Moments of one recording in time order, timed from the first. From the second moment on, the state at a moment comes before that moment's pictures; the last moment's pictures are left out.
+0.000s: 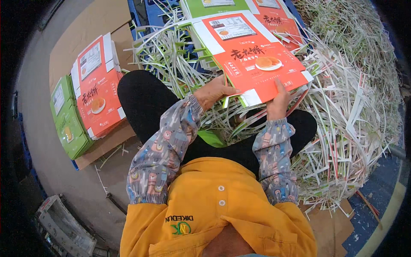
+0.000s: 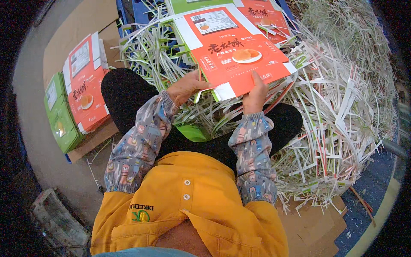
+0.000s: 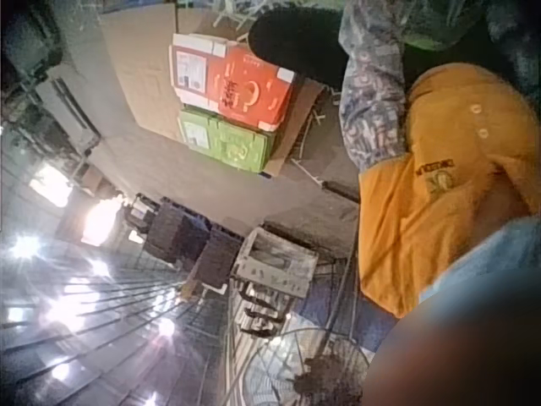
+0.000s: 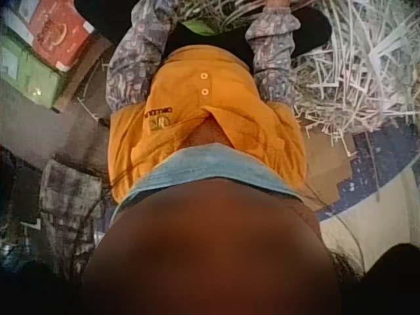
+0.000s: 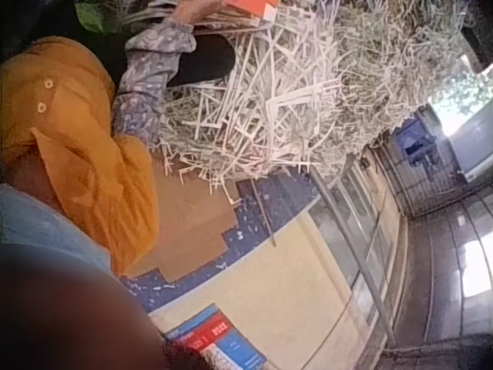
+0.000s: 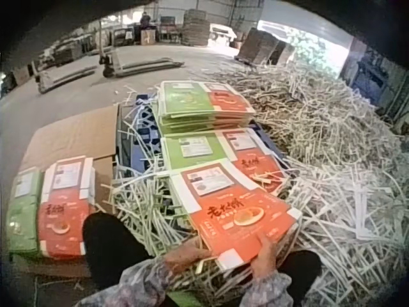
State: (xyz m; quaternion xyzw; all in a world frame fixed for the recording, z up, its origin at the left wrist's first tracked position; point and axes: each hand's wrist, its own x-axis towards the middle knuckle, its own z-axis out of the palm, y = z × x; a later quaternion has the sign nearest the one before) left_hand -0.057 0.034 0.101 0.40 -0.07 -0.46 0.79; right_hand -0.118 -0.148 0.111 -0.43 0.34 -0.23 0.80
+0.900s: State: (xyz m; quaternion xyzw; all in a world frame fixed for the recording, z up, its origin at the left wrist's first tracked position) left_hand -0.029 0.038 0.042 0.35 0.26 -0.36 0.82; right_hand -0.133 -0.156 0.122 -0.46 0.34 -0.20 0.79
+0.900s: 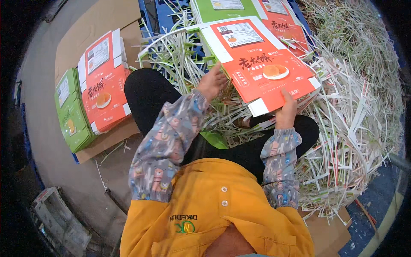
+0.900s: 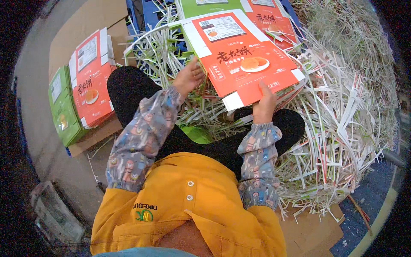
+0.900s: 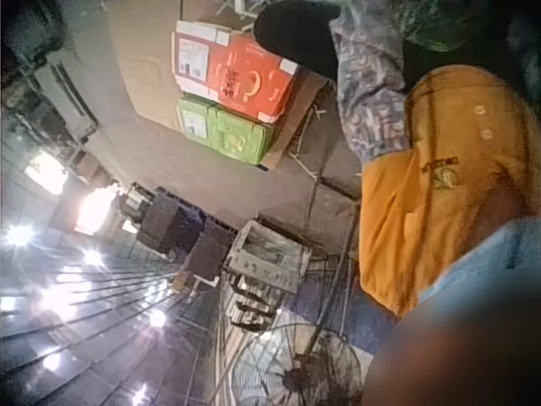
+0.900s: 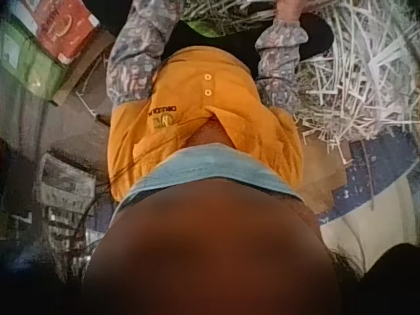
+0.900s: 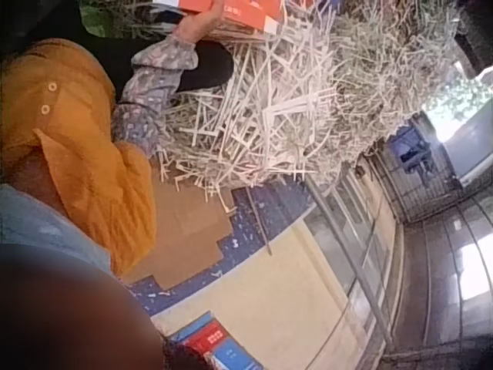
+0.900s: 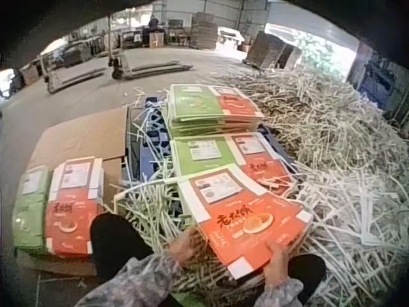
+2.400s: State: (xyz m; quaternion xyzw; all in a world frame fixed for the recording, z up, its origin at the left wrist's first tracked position) left_hand 0.070 0.115 -0.019 0.96 0.00 -0.12 0.26; right_hand -0.162 -0.242 0.146 -0.49 0.29 -0.28 0.77
